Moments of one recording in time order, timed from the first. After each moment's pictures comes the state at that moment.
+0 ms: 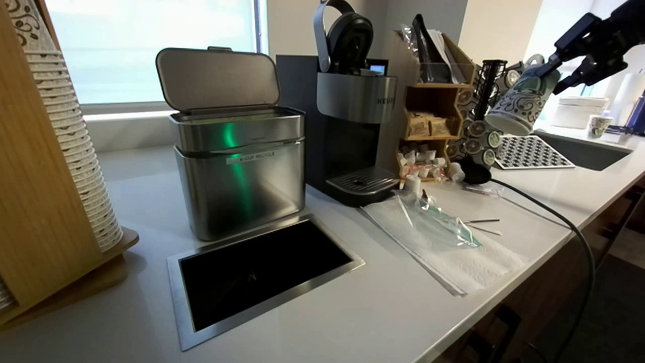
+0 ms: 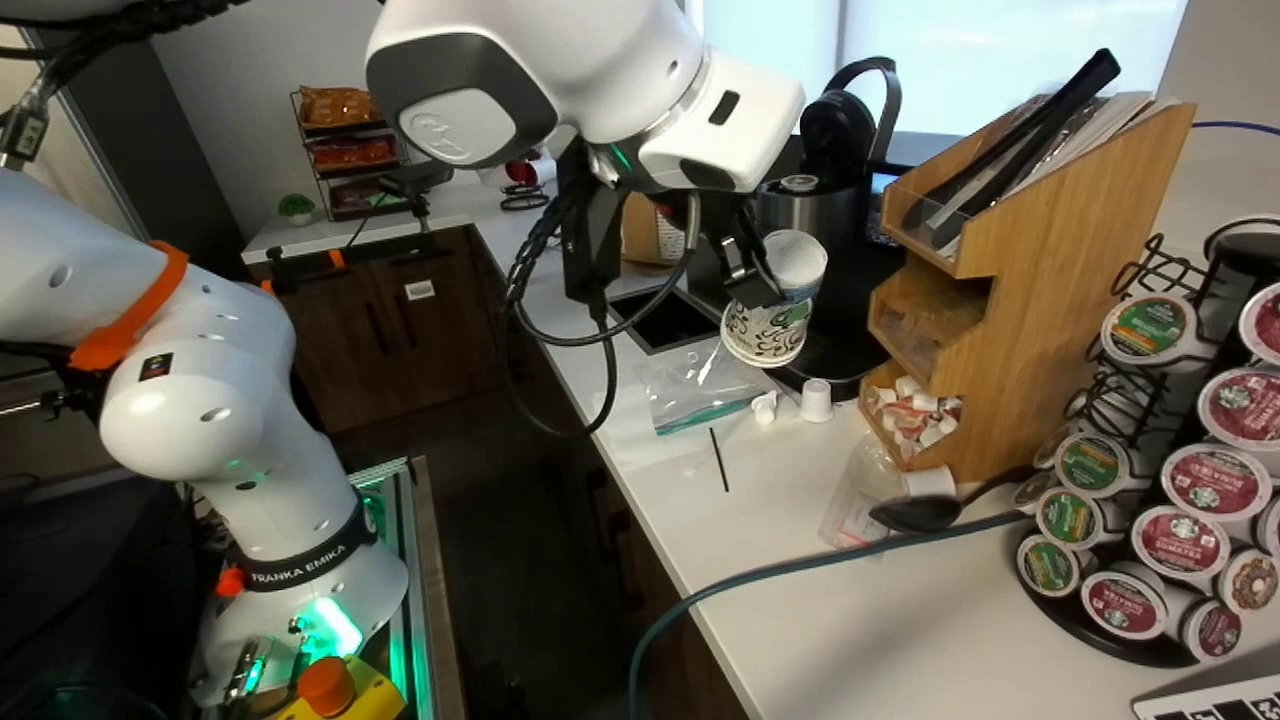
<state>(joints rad) 0.01 -0.58 -0.52 -2.52 0.40 2.45 -0.28</state>
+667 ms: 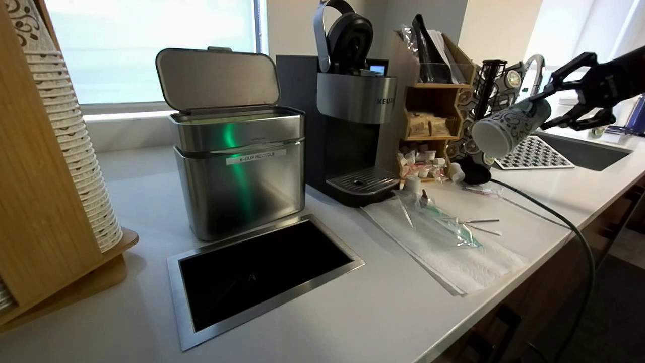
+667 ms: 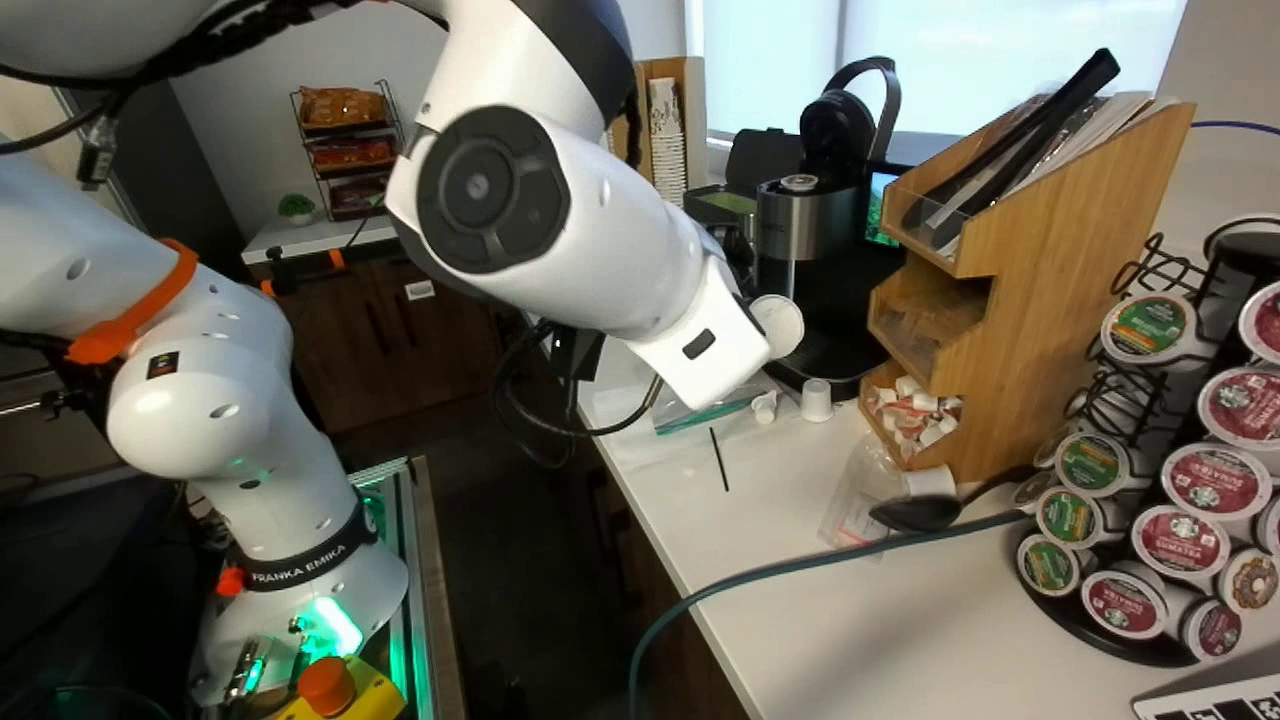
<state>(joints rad) 0.06 -0.49 -0.68 -2.59 0.91 2.37 -0.38</state>
